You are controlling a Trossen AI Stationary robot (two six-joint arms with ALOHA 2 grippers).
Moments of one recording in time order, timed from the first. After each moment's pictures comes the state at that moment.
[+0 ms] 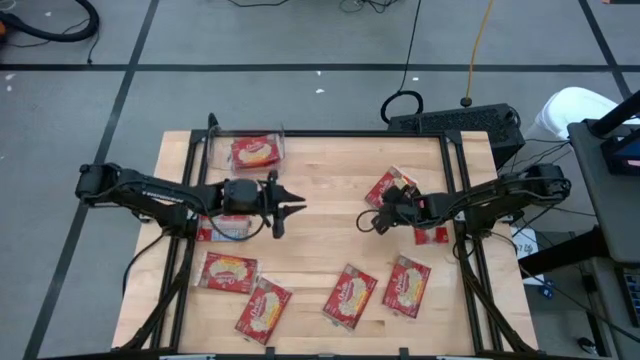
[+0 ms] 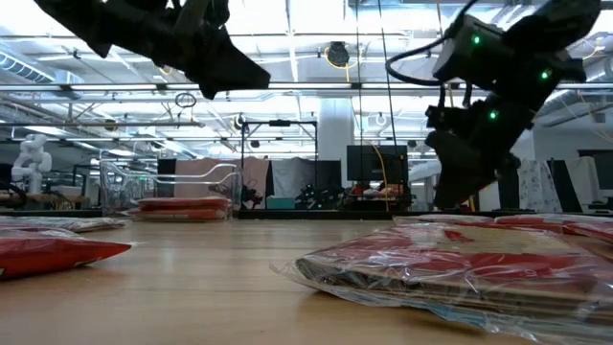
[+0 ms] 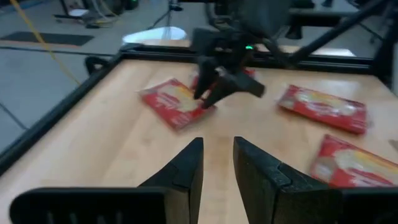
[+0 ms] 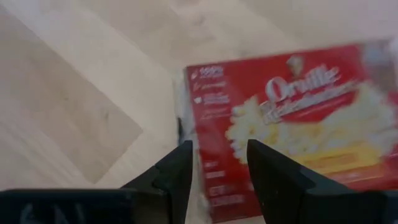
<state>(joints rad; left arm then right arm) 0.00 1.23 0.60 0.35 -0.12 -0.03 0.04 1.35 0.51 -0.28 0.49 0.81</state>
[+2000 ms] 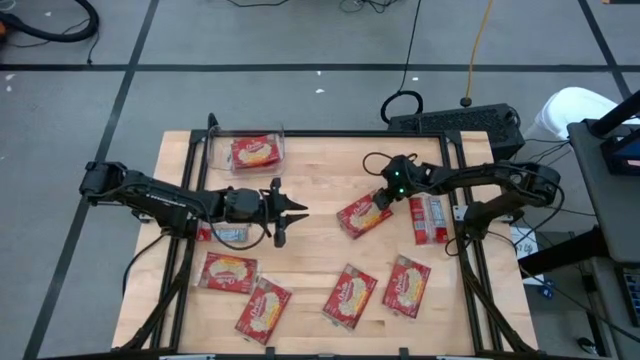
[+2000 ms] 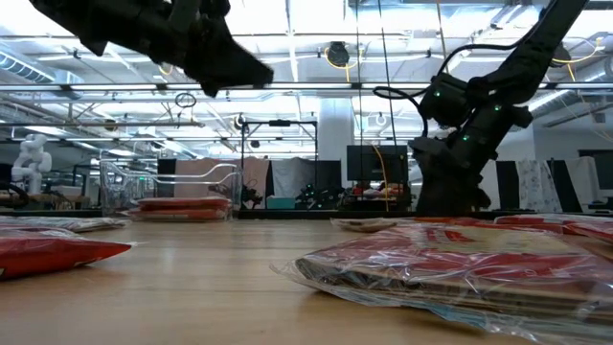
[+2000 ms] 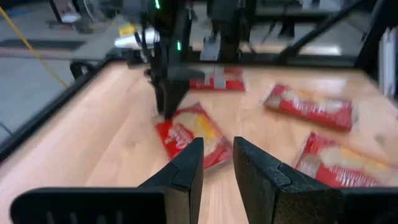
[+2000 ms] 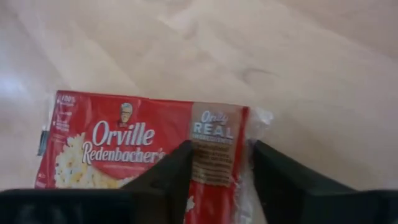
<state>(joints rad) -0.07 1.28 0.60 0.38 -0.17 -0.04 -0.49 1.44 0.45 0.01 -0.23 0.52</state>
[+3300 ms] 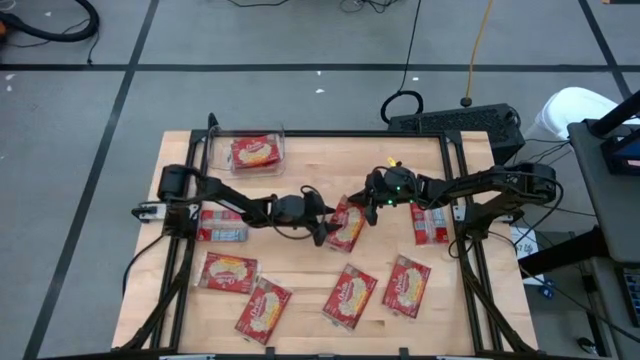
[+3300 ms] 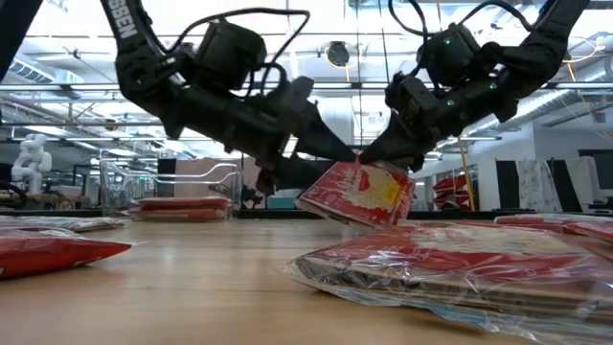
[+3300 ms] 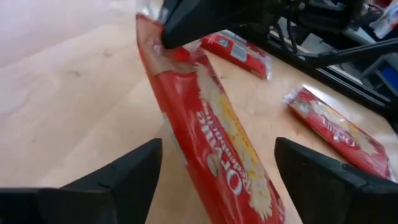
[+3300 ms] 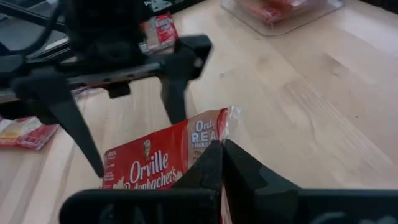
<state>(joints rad) 0.01 1.92 0.79 0.78 -0.06 -0.46 -0.26 1.44 0.45 0.54 -0.18 0.26</state>
